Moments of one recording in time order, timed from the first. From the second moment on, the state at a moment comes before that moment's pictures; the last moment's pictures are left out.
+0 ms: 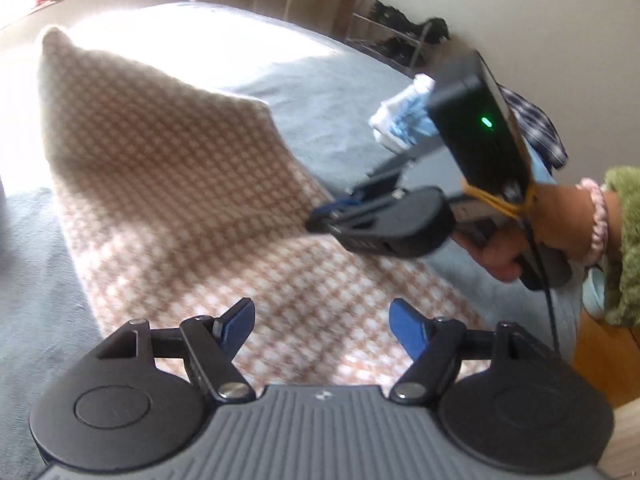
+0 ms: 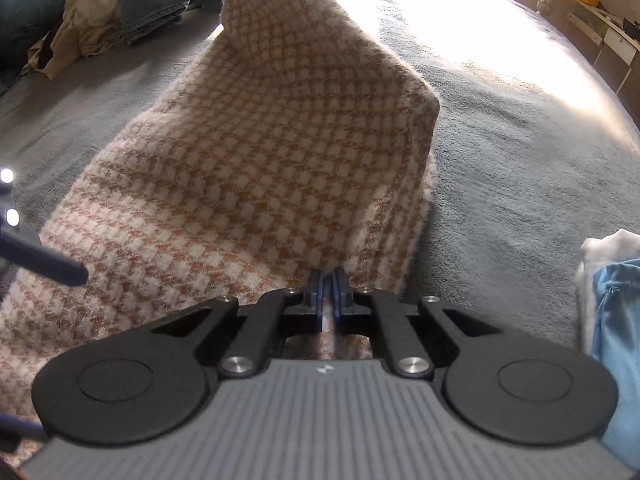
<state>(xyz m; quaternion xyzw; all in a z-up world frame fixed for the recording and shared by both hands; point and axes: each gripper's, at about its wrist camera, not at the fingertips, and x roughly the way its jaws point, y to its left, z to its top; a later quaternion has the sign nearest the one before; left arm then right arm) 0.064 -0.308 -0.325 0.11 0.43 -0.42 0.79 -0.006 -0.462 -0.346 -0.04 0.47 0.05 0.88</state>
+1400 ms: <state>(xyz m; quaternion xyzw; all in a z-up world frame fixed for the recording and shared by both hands) 0.068 -0.298 -0.364 0.12 0.42 -0.40 0.81 0.240 -0.433 -0.278 -0.04 0.32 0.10 0.94</state>
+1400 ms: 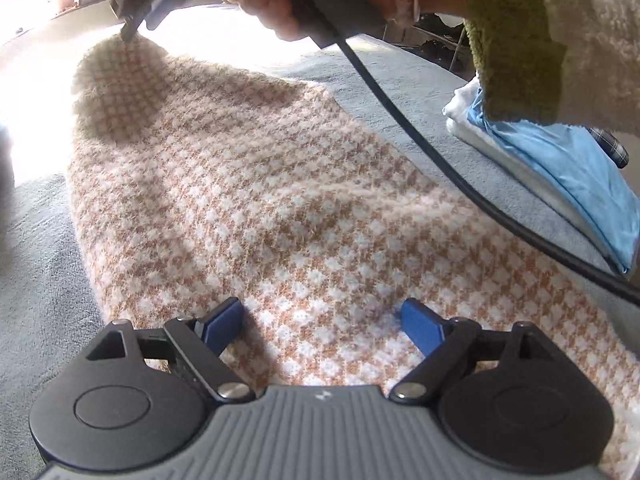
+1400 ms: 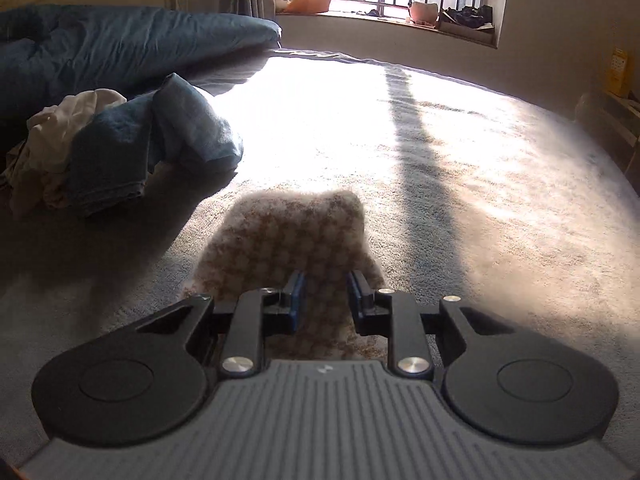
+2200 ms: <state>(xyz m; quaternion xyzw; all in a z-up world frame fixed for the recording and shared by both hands) 0.352 -0.157 -0.362 -0.31 0.50 -0.20 0.78 0.317 -0.534 -0.339 0.34 0.37 0.10 0.86</state>
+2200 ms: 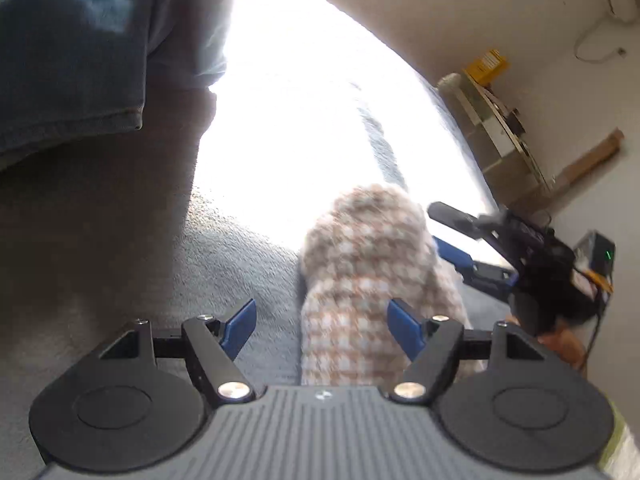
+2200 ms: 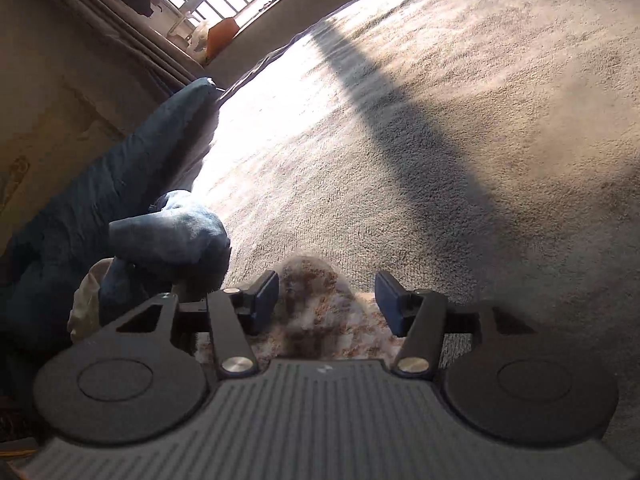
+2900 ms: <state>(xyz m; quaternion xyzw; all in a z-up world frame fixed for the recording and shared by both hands) 0.412 -0.194 -0.420 -0.46 0.48 -0.21 0.72 0.286 -0.539 -0.336 0.33 0.37 0.12 0.86</state>
